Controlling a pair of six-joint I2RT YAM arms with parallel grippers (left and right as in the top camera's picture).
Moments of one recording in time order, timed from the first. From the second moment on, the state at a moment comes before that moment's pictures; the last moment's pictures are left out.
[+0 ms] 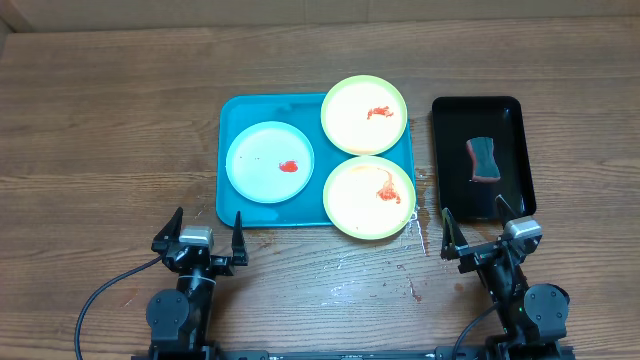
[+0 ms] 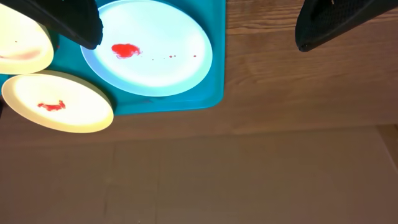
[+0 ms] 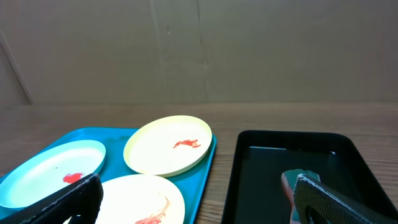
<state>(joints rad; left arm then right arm) 0.00 0.02 0.01 -0.07 0.07 0.02 0.11 0.01 0.02 -0.02 -0.15 0.12</state>
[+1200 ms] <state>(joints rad) 0.00 0.02 0.01 -0.07 0.07 0.00 0.11 0.01 0.02 -0.02 -0.16 0.12</state>
